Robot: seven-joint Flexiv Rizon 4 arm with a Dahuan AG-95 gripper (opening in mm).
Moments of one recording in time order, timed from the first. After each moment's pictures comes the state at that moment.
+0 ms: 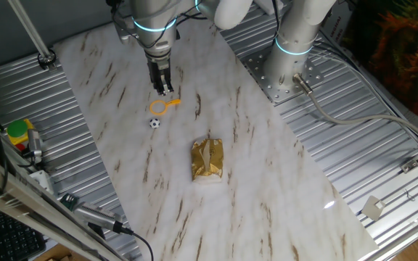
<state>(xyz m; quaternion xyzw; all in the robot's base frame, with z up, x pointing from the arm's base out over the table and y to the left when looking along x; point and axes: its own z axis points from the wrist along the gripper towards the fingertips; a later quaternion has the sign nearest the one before) 0.471 -0.031 0.120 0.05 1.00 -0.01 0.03</state>
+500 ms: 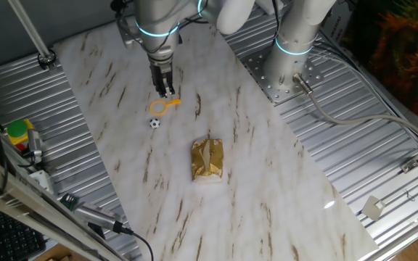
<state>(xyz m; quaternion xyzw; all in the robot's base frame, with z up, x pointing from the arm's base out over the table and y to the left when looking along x) 0.465 -0.035 0.100 0.05 1.00 -0.01 0.03</state>
